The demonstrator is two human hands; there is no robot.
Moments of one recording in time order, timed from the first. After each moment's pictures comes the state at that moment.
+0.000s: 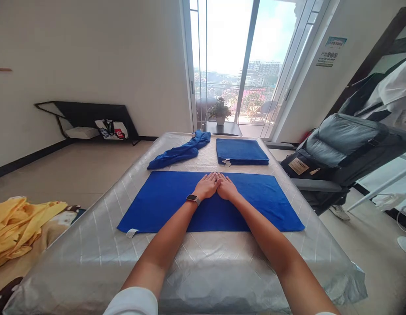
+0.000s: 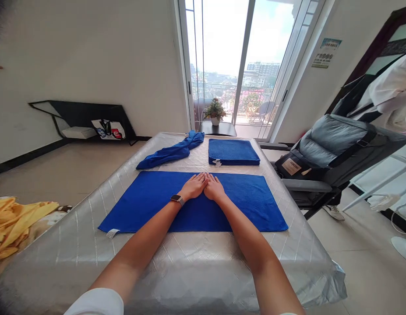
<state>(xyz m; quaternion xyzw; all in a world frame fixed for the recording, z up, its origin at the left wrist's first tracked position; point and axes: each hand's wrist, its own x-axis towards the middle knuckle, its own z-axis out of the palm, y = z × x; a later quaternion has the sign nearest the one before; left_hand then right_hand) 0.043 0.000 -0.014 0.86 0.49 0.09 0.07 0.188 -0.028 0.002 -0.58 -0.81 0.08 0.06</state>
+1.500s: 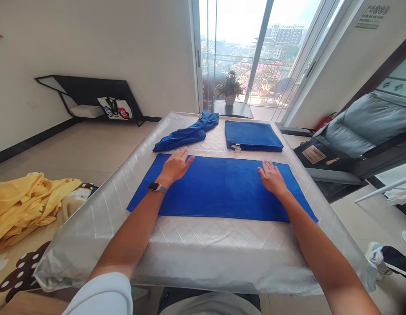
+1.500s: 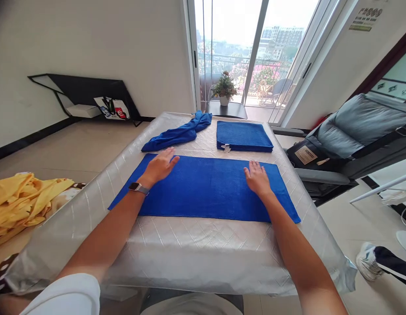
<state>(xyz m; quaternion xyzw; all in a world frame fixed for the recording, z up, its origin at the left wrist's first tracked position) -0.107 -0.016 0.028 0.80 0.57 0.17 -0.03 0.315 -0.061 0.014 -0.70 -0.70 0.01 0.09</state>
